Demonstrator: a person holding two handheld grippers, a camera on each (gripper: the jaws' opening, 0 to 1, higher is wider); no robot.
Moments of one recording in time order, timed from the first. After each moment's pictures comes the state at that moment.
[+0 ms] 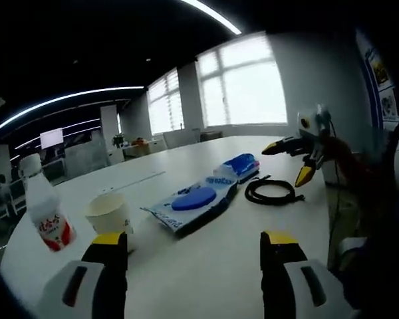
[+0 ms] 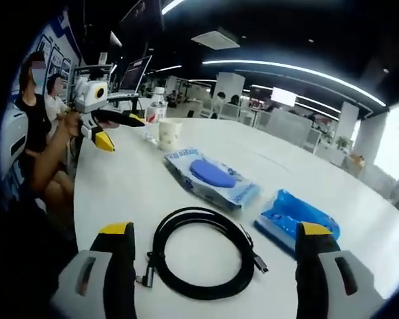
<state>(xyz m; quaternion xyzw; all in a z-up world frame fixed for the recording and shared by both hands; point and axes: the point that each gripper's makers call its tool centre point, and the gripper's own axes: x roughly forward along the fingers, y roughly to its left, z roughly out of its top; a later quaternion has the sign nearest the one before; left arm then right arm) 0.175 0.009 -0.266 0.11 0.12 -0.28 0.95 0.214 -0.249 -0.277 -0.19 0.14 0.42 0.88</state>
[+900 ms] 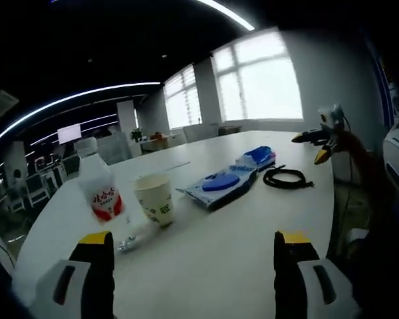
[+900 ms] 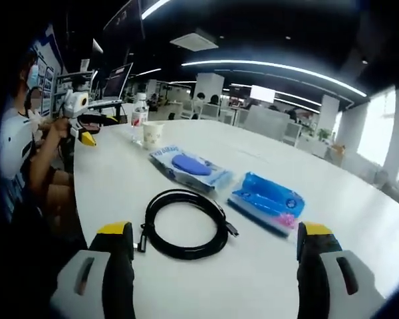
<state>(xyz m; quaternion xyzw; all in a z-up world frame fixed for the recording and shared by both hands) 0.145 0.084 -0.267 0.11 0.13 -0.22 0.96 0.195 -0.309 -0.268 -0.17 0.15 0.37 0.90</state>
